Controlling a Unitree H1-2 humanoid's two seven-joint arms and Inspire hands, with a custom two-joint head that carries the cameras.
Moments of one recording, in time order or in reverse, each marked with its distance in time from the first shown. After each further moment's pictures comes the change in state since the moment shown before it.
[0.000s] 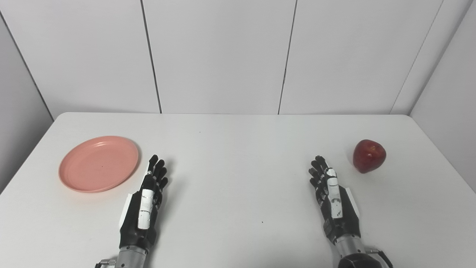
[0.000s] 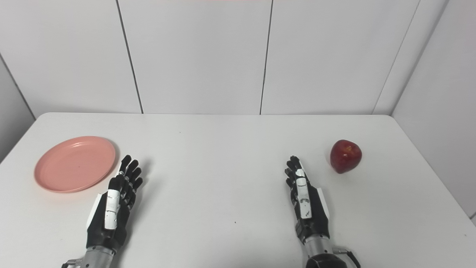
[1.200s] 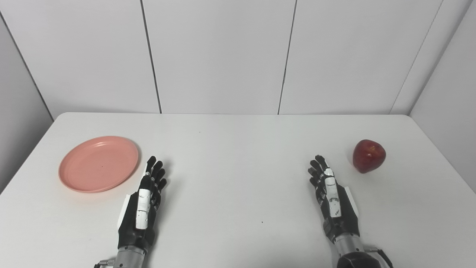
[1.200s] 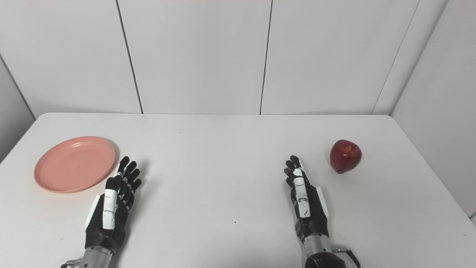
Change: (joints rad) left arm -0.004 0.001 0.011 0.007 -0.010 0.015 0.002; right arm -0.008 -0.001 0.004 0.010 -0.030 -0.002 -0.001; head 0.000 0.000
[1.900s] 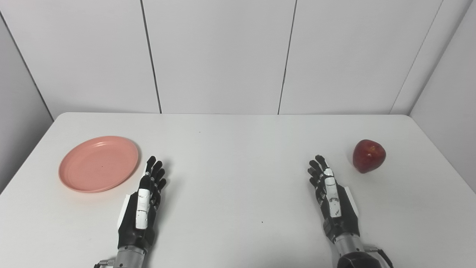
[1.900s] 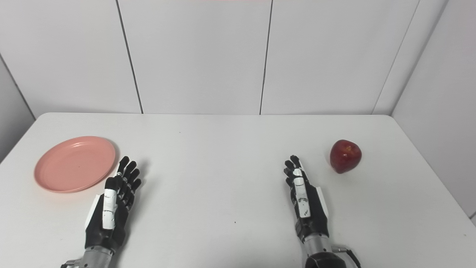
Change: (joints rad) left arm 0.000 0.000 -0.001 0.000 0.004 0.000 0.006; right arm 0.000 -0.003 0.001 0.000 0.004 0.000 0.005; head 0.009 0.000
